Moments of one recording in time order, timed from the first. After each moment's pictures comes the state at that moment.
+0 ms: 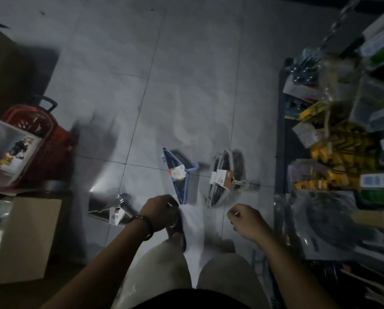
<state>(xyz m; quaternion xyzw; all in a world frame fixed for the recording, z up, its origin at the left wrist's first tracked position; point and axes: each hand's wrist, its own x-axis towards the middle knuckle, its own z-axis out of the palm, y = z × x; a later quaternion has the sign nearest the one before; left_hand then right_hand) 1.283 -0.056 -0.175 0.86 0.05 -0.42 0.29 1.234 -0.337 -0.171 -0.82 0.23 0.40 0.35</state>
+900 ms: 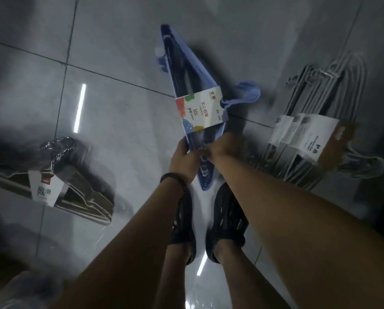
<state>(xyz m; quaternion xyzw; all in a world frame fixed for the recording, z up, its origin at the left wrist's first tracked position) 1.333 -0.065 -0.850 0.62 0.41 -0.35 0.58 1.381 -0.178 -0.869 -0.81 0.36 0.39 0.26</state>
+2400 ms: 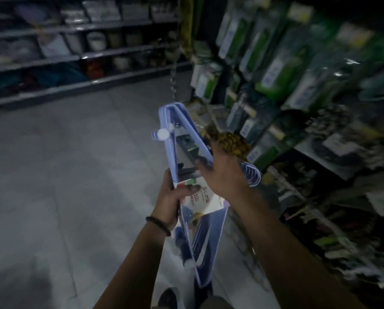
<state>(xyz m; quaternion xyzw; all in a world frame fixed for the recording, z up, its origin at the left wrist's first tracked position) 1.344 -0.223 0.011 0.49 -0.13 -0.43 0.74 1.268 -0.356 0.085 -0.90 0.34 -0.14 0.24</state>
